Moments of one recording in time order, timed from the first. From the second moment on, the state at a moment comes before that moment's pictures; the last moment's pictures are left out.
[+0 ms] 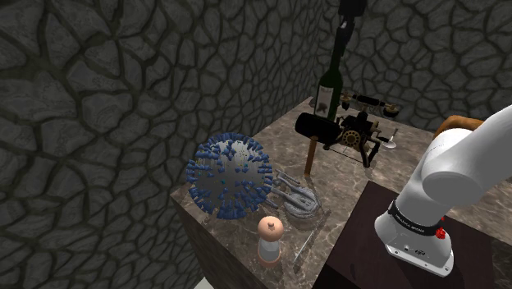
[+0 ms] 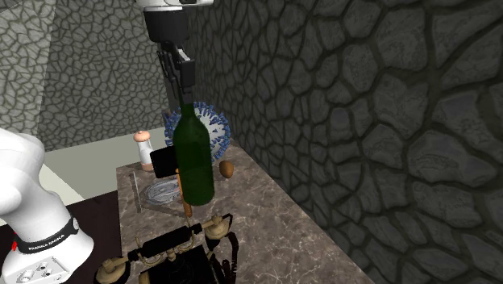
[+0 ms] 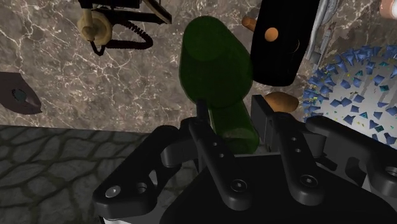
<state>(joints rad) -0.04 -0.43 -0.28 -1.92 -0.10 1.55 -0.43</state>
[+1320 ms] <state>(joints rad) -0.05 -0.47 -0.29 -2.23 -0.11 1.81 -0.42</state>
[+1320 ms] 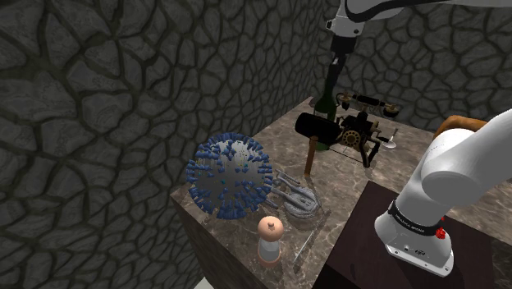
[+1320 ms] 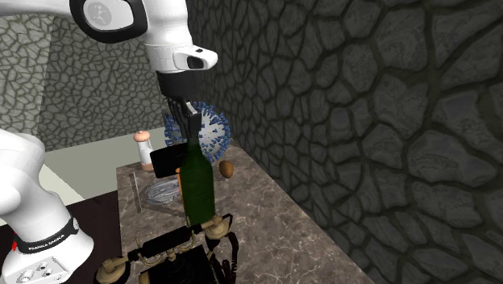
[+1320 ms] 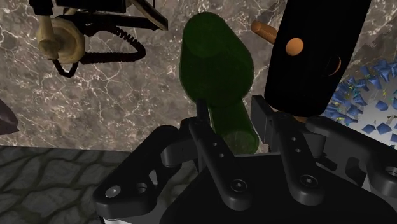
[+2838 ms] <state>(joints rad) -0.05 -0.45 -0.31 -2.41 -0.13 2.02 -0.42</state>
